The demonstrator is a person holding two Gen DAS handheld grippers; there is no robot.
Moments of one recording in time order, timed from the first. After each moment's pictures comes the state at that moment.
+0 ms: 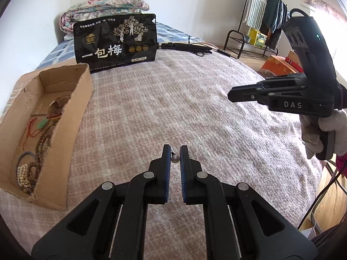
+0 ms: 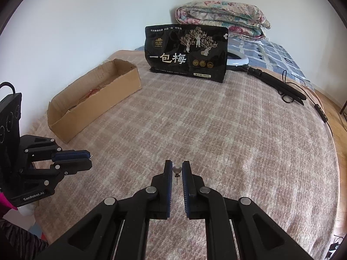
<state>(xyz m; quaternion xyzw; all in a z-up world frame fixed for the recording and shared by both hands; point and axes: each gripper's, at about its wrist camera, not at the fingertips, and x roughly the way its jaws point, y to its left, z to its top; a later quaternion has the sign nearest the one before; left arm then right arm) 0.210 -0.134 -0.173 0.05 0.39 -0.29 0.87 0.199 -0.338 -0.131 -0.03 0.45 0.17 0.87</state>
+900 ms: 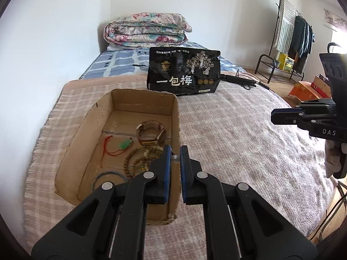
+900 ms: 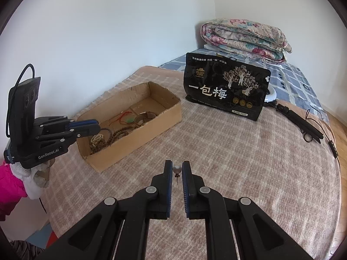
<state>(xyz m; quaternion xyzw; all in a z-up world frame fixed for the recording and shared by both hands) 0.252 -0.010 -0.122 0.02 0.35 -0.19 0.92 0.218 -0.252 -0.077 -0.04 0.41 0.22 0.88</state>
